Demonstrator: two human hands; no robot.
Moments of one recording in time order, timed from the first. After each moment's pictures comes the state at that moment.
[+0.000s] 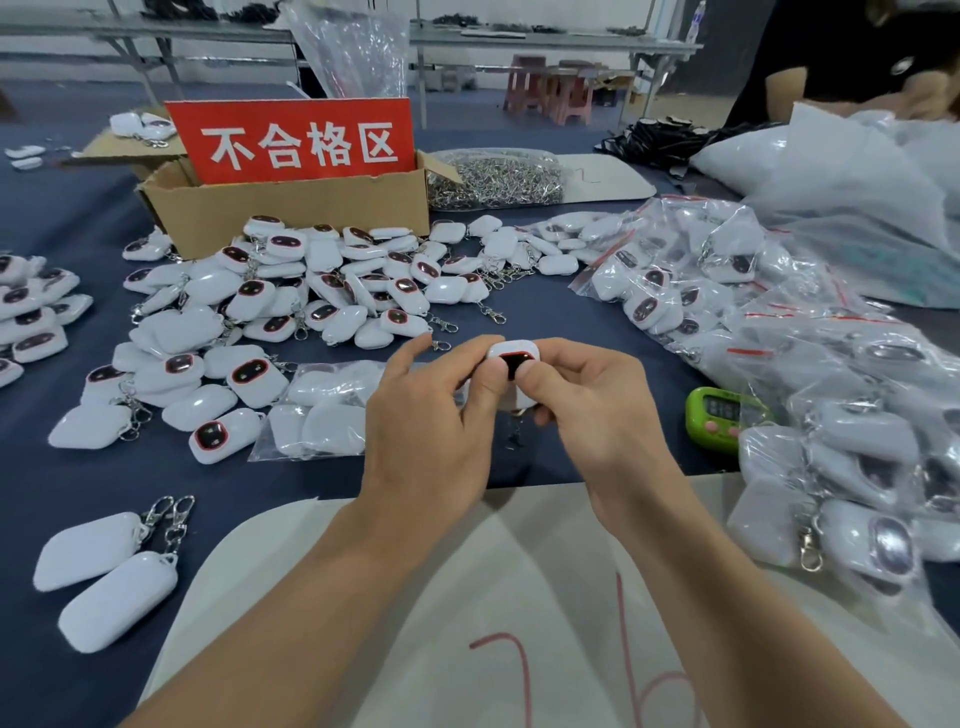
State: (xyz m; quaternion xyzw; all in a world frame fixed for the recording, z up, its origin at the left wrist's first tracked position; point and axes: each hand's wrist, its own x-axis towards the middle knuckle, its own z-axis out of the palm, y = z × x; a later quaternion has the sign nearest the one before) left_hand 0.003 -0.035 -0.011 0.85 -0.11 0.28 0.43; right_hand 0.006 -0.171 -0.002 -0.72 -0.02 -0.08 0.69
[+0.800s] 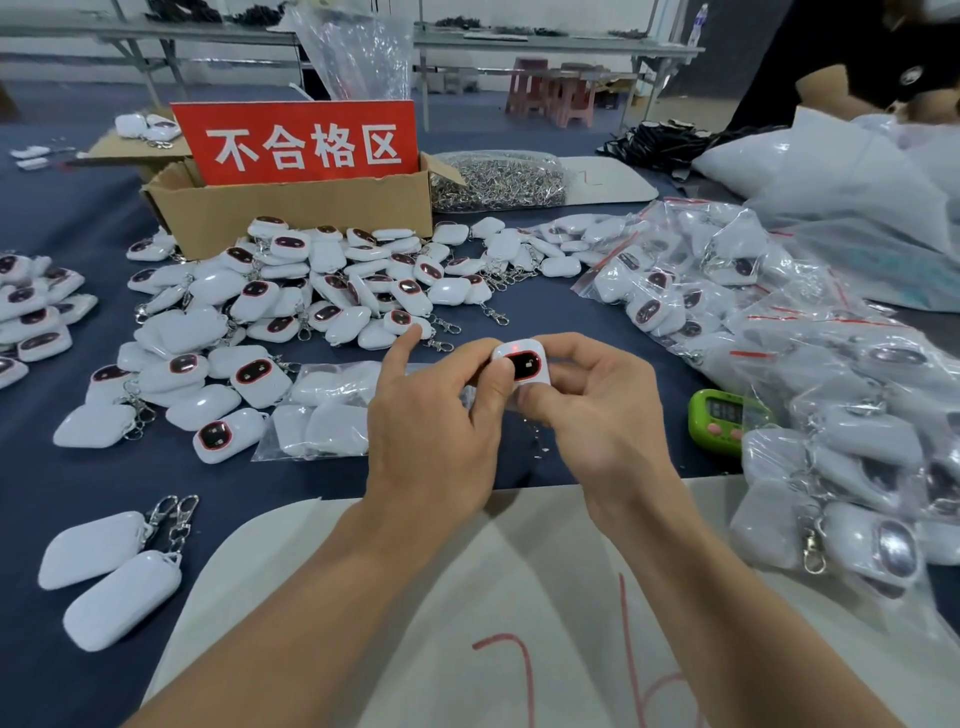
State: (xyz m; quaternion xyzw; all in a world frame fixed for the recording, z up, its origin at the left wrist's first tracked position) left_hand 0.005 -0.037 -0.013 0.87 -0.08 0.28 0.40; right_hand 0.002 -0.169 -0.002 -0.70 -0.02 -0.08 0.71
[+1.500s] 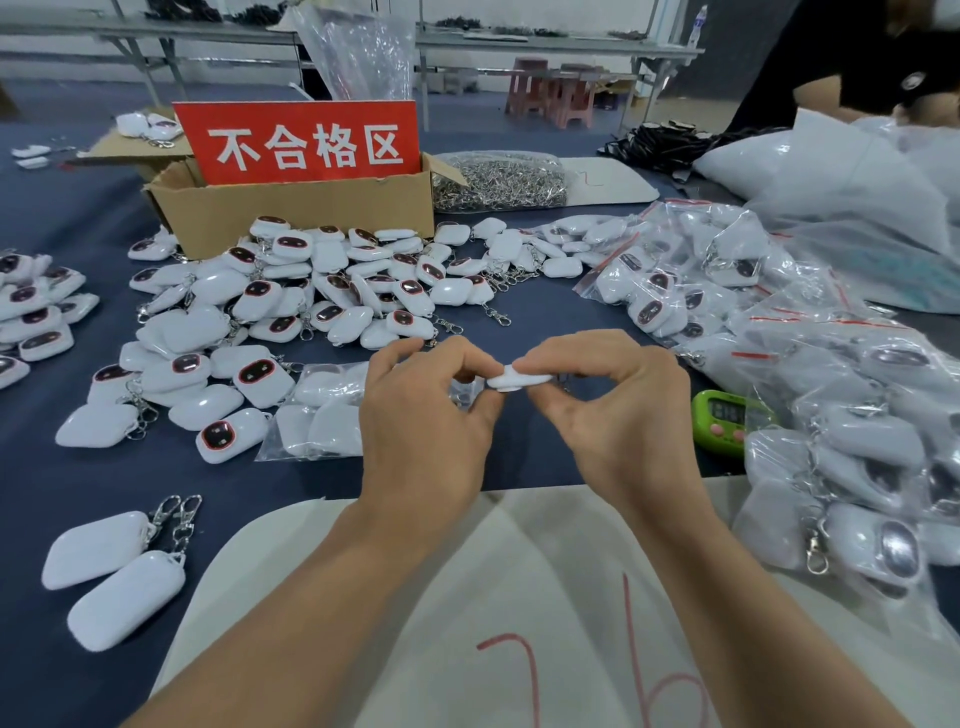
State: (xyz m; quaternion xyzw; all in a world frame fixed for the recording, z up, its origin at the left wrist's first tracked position) left_hand 0.009 -0.029 -0.016 0.86 -0.05 0.27 0.43; right_hand 0.004 -0.182 -0.003 -0.82 -0.10 -0.27 0.50
